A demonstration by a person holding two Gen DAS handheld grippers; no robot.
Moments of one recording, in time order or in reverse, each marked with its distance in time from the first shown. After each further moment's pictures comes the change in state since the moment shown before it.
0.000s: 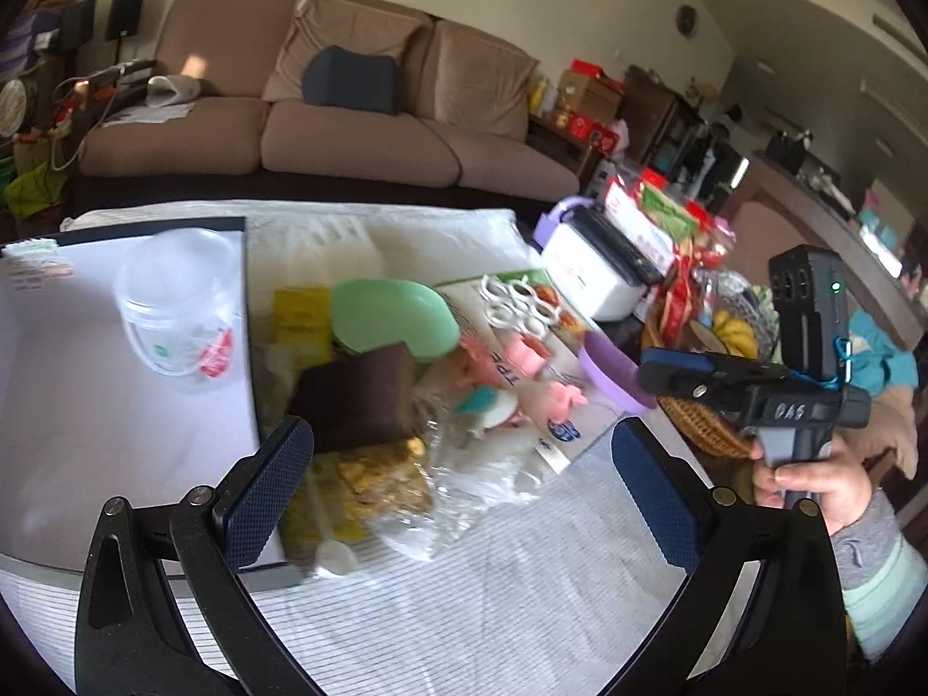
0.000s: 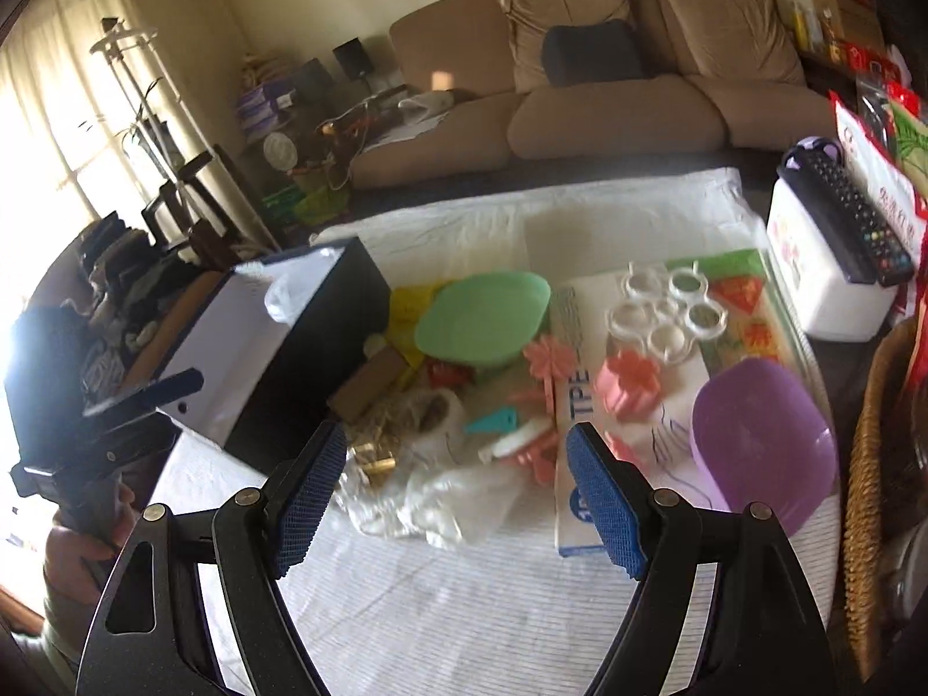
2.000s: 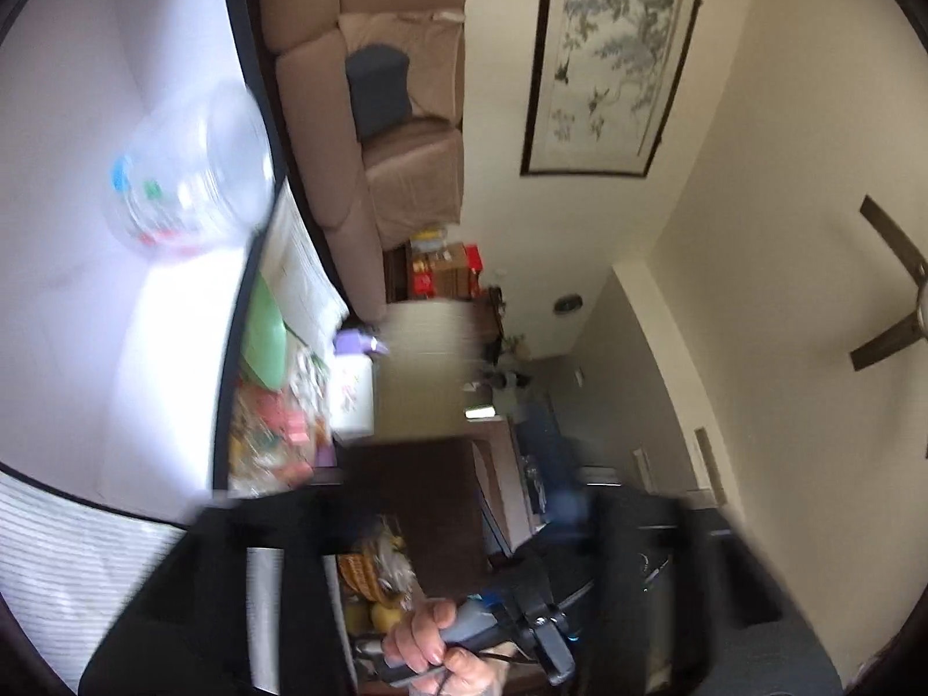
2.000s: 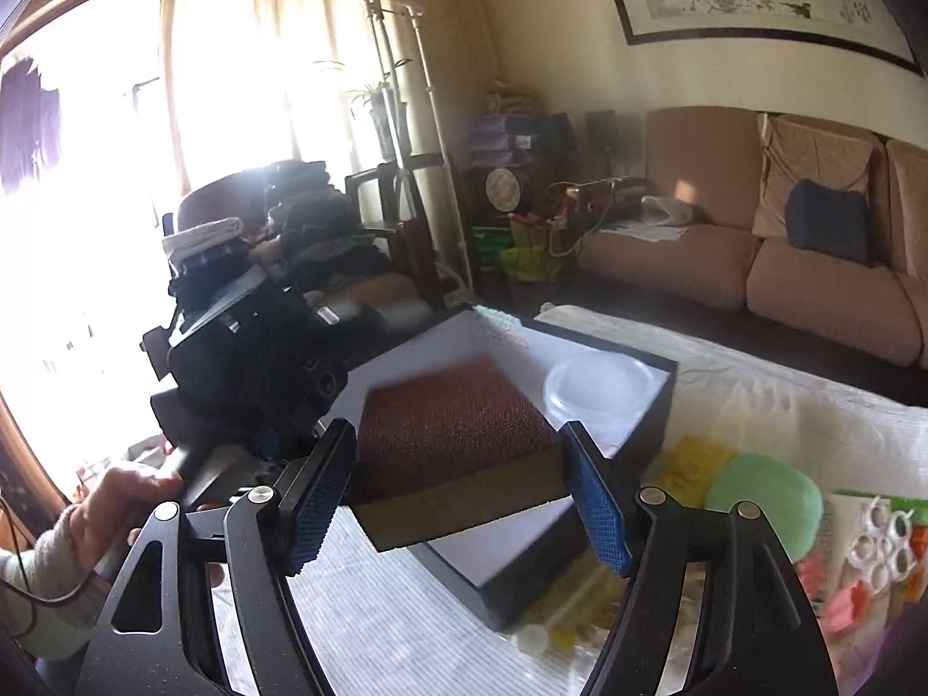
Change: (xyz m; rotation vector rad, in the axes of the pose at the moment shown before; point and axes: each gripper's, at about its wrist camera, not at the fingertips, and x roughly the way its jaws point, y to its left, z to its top) left arm -0.047 0.201 -0.045 -0.884 -0.265 -0.760; right arm 0.060 0.204 0.016 -0.426 -0.201 0.362
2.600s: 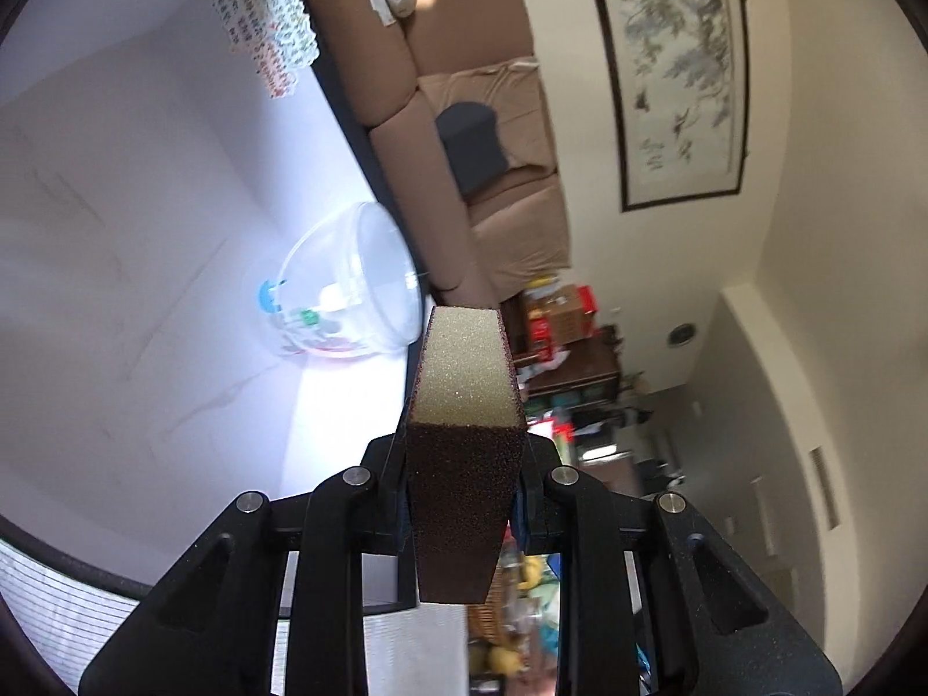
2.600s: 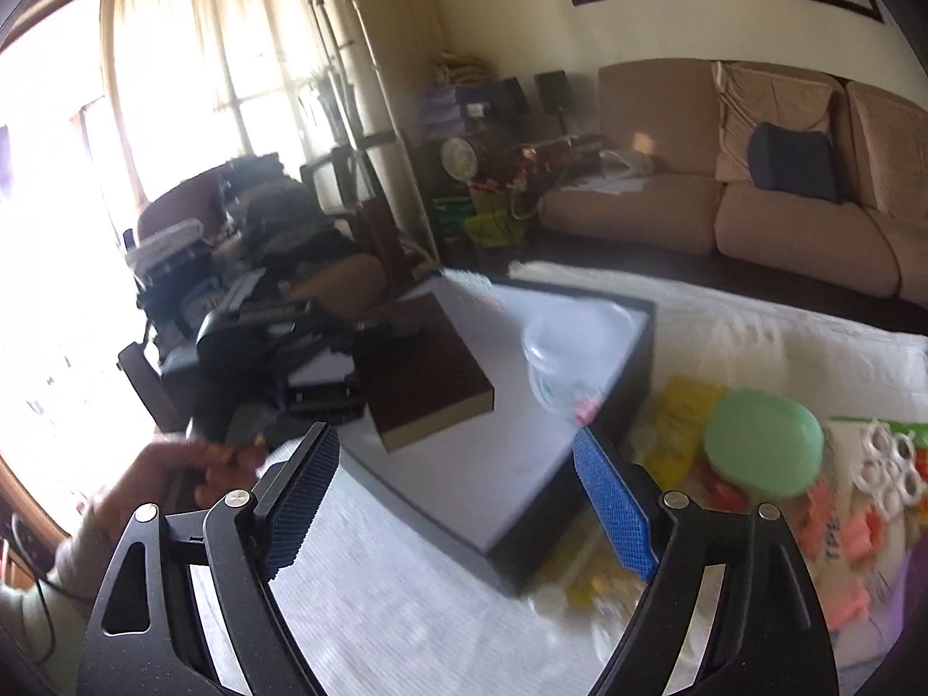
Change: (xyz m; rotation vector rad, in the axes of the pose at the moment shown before) left arm -0.023 0.027 0.039 0.062 -0.098 0.319; right arm -0.010 -0.005 -0.022 0.111 0.084 -0.100
